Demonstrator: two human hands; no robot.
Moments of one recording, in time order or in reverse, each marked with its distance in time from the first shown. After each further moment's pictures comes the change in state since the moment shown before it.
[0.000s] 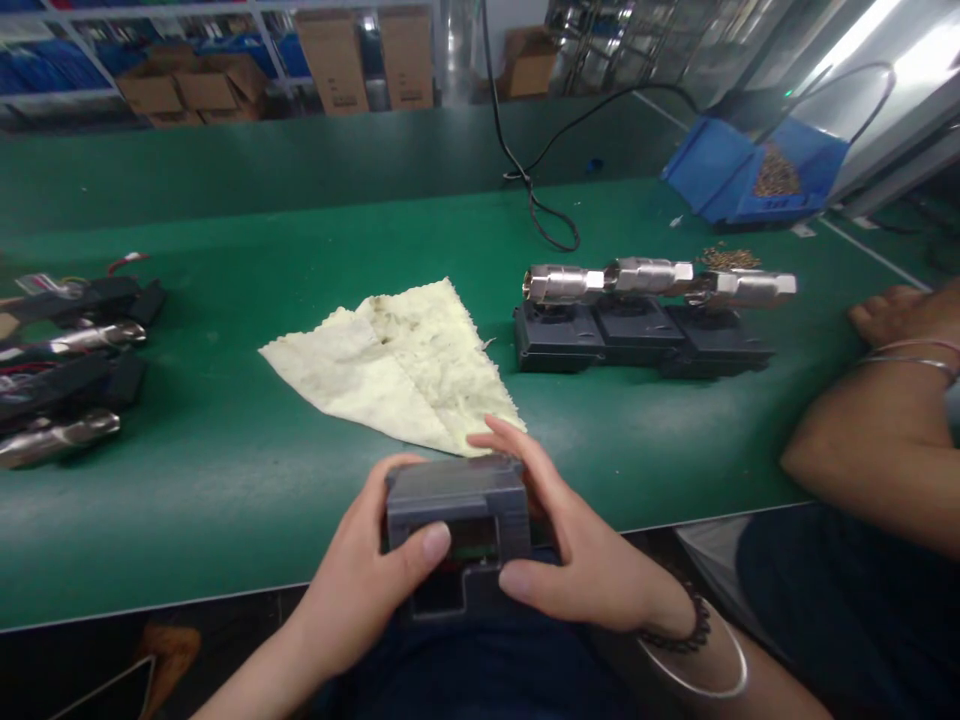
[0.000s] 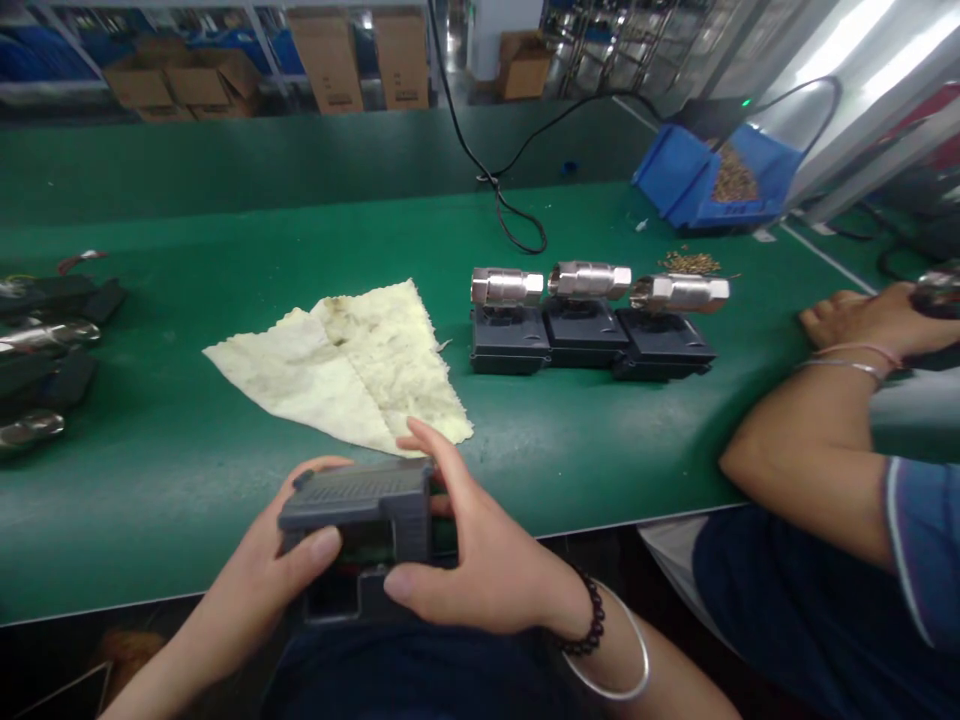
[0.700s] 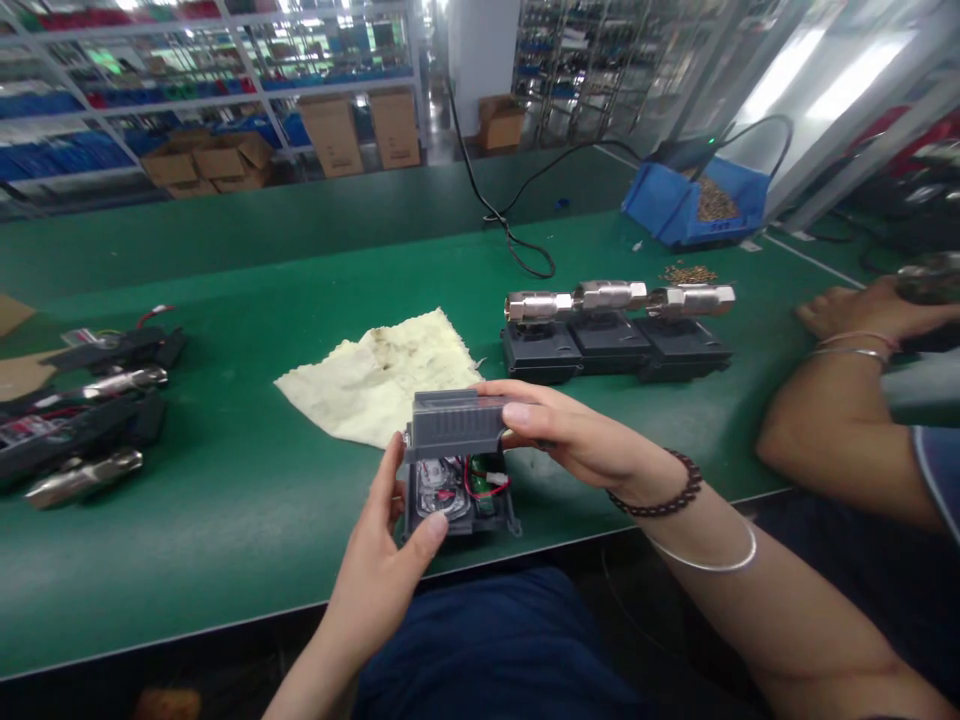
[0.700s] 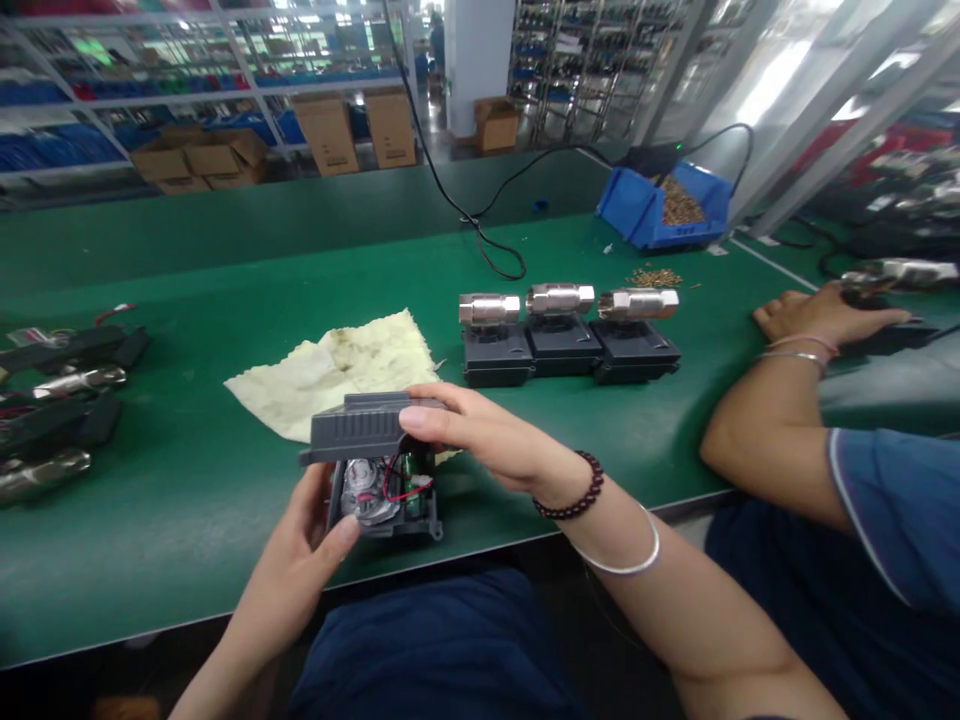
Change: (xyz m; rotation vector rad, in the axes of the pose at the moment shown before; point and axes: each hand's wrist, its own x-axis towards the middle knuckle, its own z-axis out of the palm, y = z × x) left_hand 0.003 -0.031 0.005 0.113 0.125 0.142; right_hand 0.048 -0.035 -0.042 0.208 0.039 0.066
